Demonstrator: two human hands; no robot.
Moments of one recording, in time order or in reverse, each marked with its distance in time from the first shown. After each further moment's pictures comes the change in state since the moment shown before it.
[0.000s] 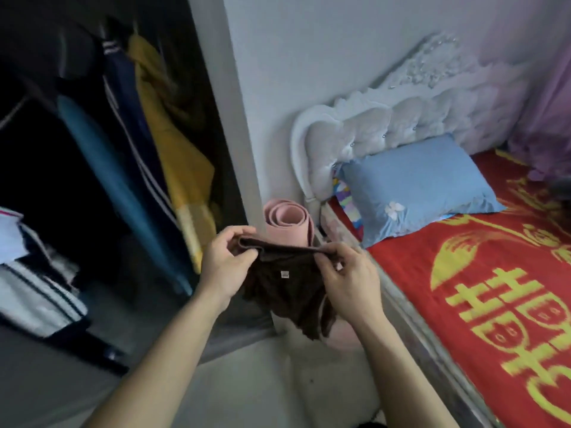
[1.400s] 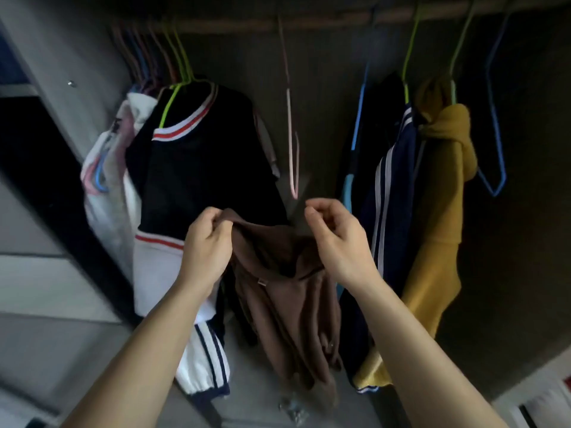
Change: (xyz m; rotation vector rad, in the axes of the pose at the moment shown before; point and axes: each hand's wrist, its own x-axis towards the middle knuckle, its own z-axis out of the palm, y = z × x) left_hand 0.234 -0.029 -0.459 0.187 0.612 0.022; right_hand 0.137 -0.396 0.395 0.528 -0.515 -0.331
